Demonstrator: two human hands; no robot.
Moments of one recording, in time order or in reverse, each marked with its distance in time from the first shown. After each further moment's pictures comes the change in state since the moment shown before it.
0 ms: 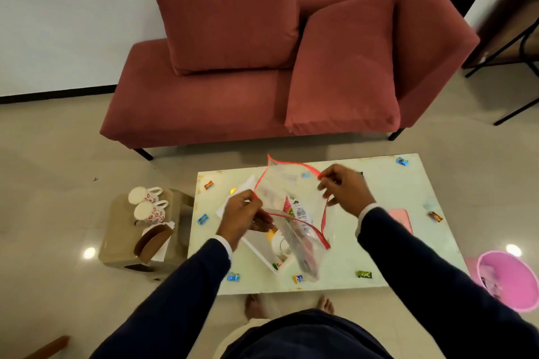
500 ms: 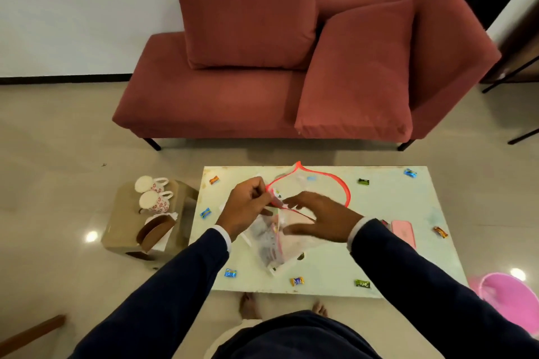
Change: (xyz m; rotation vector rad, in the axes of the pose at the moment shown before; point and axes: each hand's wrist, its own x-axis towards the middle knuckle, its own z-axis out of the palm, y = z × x) left_hand -0.004 0.020 -0.001 0.131 -0.017 0.287; right_hand -0.026 -0.021 0.029 -0.523 -0.530 -0.432
